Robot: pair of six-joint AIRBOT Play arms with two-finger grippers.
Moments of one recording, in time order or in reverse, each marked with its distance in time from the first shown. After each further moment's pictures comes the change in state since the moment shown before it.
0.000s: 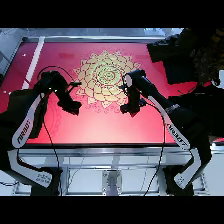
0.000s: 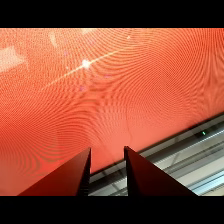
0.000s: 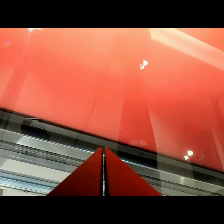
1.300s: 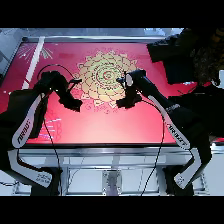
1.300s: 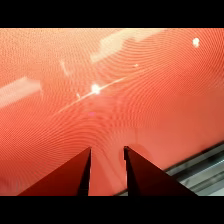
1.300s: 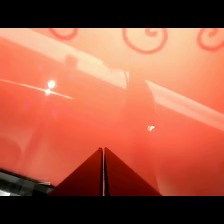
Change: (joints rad) left arm -0.002 0.000 0.000 0.002 -0.109 0.038; right arm -0.012 0.000 0.000 0.006 -0.277 0.000
